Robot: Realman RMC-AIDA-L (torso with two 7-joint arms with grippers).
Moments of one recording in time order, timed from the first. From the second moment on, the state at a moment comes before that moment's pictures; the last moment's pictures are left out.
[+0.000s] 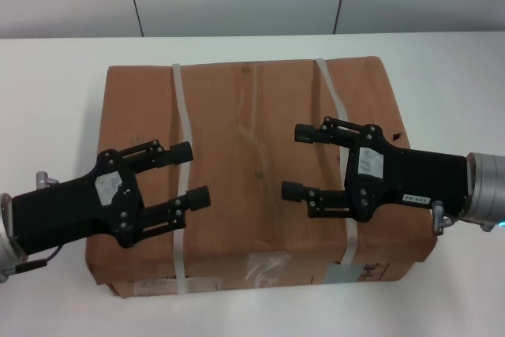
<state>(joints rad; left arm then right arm) -0.34 -2.02 1.08 0.51 1.43 1.70 -1.03 0.42 2.04 -1.26 -0.51 -1.36 -1.52 1.00</state>
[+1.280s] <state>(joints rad) -0.34 -2.03 0.89 0.50 1.43 1.60 -1.20 0.38 2.06 -1.00 -0.49 -1.36 -1.34 1.22</state>
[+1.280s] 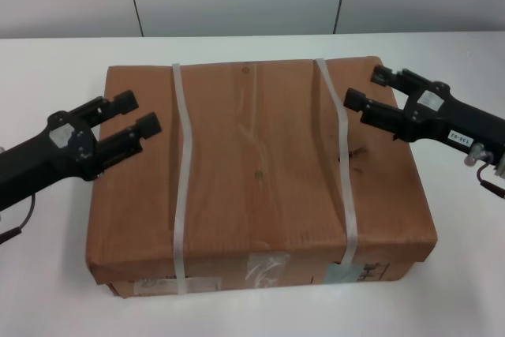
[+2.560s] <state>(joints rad) -0.49 -2.03 0.92 0.36 1.59 1.19 -1.51 0.56 2.07 -1.07 -0.30 -1.45 -1.02 1.53</state>
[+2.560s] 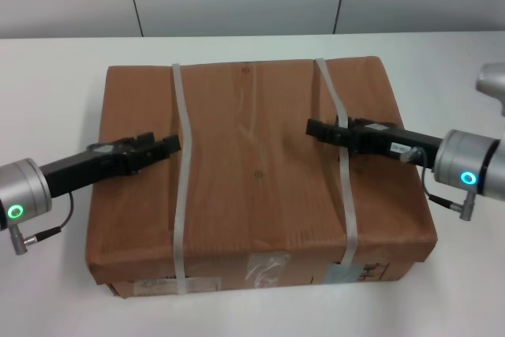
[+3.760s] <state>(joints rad) -0.63 -2.04 1.02 0.32 1.64 1.15 -1.60 0.66 2.08 -1.11 -0.24 -1.38 -1.02 1.47</state>
